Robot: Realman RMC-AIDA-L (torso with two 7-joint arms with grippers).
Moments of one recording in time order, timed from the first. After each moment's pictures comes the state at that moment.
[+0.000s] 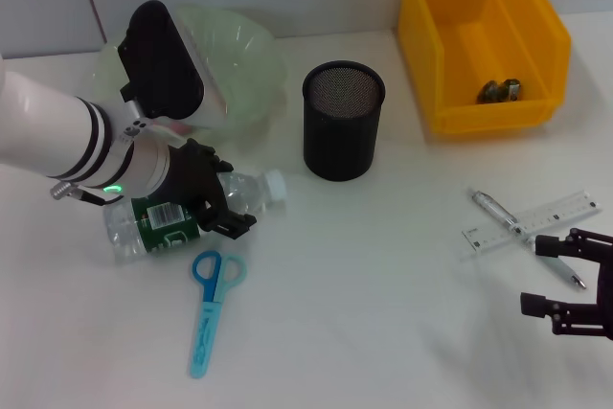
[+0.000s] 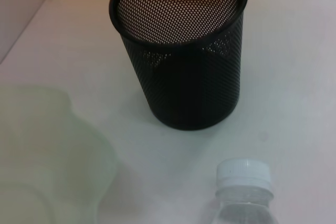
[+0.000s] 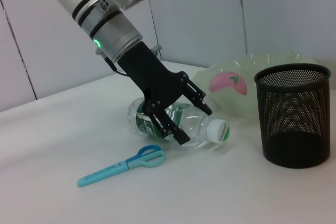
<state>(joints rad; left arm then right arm) -0.71 -2.08 1.53 0.93 2.39 1.04 -2.00 0.26 2.01 -0.46 -0.67 -2.12 -1.76 1.10</state>
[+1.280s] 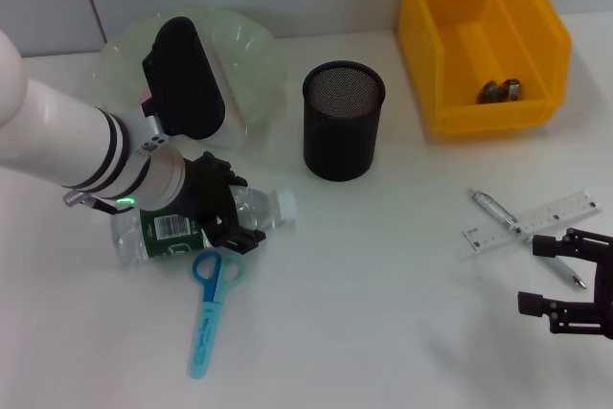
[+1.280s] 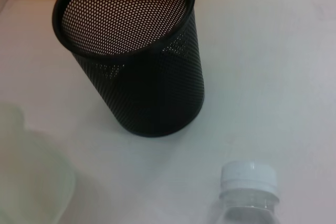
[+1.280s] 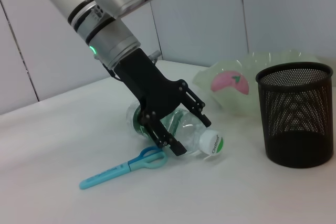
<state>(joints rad) -0.71 -2.08 1.61 0.95 2.38 1.06 -1.99 0.27 2.01 -0.45 -0.67 -2.13 -1.77 1.12</state>
